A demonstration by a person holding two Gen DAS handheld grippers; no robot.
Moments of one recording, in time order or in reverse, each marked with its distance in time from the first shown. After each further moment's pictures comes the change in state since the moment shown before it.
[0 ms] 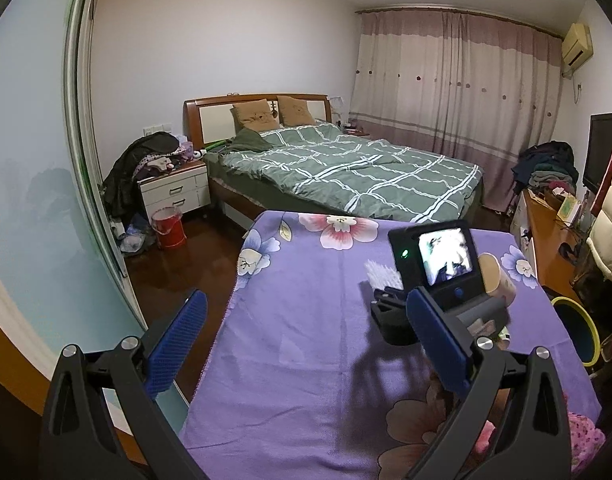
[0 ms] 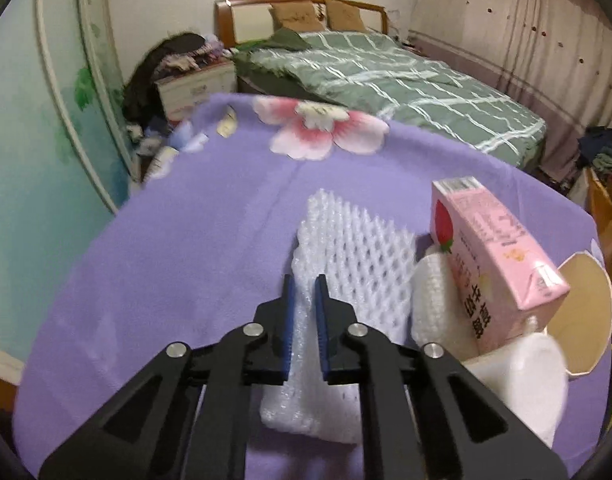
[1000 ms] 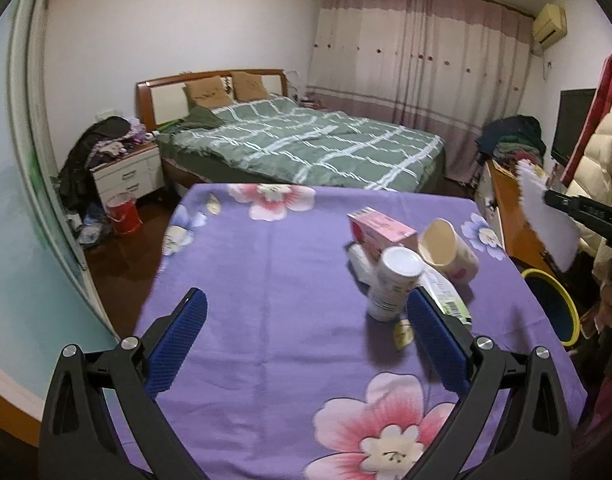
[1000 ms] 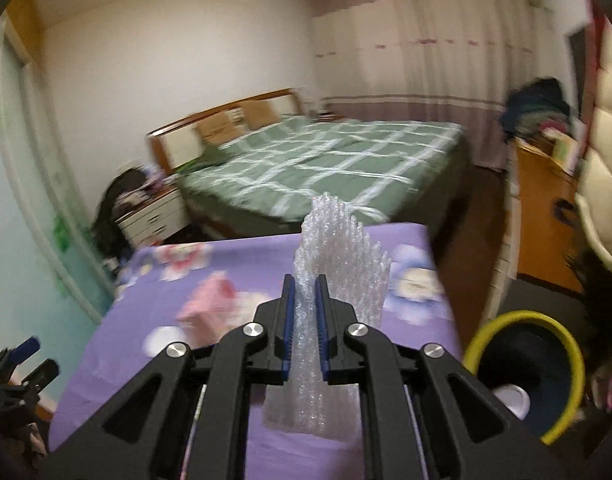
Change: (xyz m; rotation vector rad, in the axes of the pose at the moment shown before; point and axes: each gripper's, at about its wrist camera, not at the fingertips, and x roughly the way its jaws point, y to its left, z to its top) left arm 0.055 -0.074 -0.015 0.056 0.105 -0.160; right arm -0.211 -0.248 -0.063 0.351 -0.334 -0.105
